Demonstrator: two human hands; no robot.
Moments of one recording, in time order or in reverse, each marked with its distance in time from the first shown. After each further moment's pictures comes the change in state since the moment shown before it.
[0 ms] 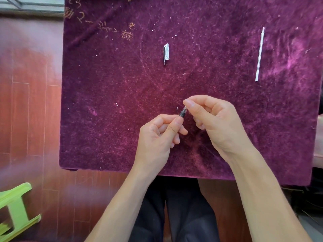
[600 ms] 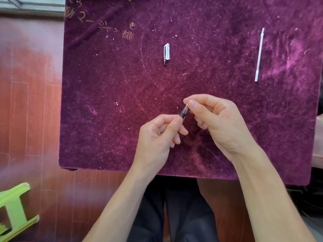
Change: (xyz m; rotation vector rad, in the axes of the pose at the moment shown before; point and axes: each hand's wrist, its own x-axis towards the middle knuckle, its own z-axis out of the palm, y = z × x) left_hand -0.001 0.000 -0.002 0.007 -0.030 0.020; right_hand 0.000 -0.003 -0.006 0.001 -0.050 0.012
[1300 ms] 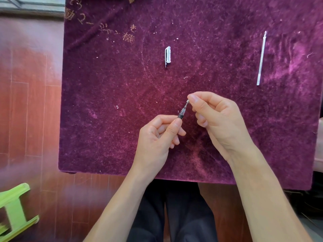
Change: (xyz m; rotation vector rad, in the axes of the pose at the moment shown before) left_hand 0.008 -0.002 -0.003 -0.050 0.019 -0.029; right_hand 0.012 -0.003 0.006 0.133 0.092 0.058
